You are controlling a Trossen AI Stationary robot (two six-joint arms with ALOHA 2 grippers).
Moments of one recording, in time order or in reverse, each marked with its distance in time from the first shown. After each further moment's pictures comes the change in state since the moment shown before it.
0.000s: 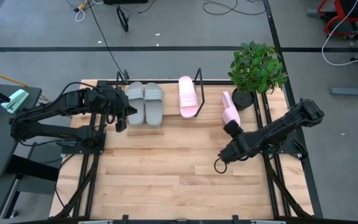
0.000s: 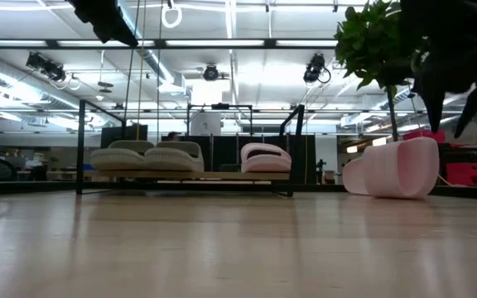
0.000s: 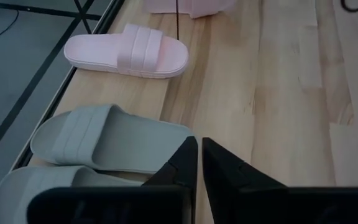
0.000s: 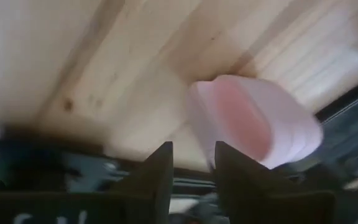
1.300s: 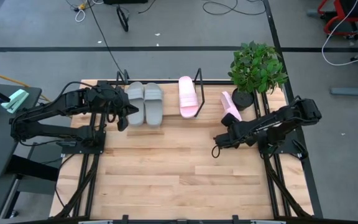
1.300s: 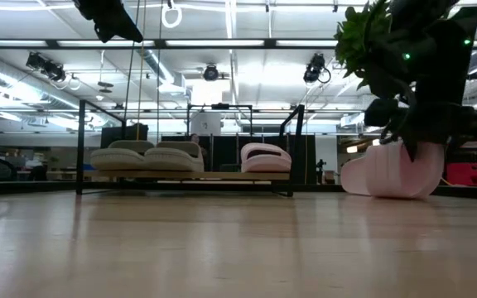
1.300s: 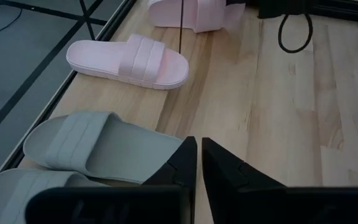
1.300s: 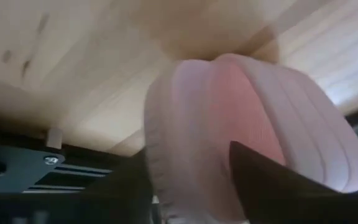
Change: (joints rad) left arm 0.000 0.000 0.000 0.048 0.000 -0.082; right arm -0.251 0.014 -0.172 0.205 0.103 -0.322
